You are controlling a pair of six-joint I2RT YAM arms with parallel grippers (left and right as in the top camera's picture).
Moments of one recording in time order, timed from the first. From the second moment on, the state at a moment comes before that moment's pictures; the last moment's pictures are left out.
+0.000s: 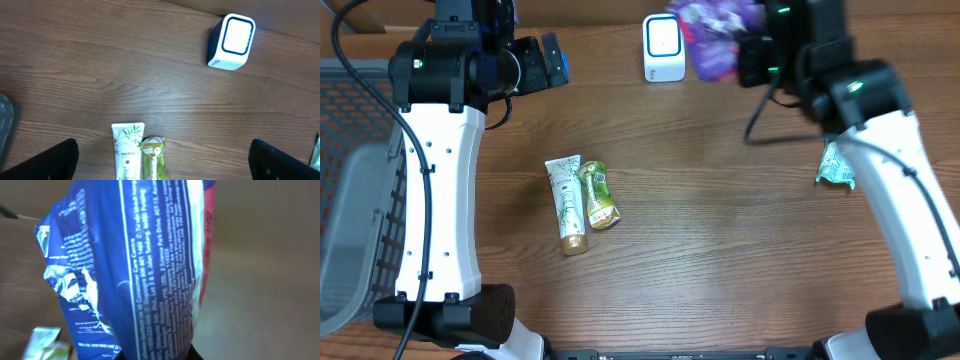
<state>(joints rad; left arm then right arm) -0.05 1.75 2.10 -1.29 0.05 -0.30 0.29 1.67 1.82 -0.83 -0.04 0.16</state>
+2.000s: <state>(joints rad) -0.05 1.75 2.10 -1.29 0.05 -0.30 0.31 1.77 1.52 -0.89 -0.43 0.39</state>
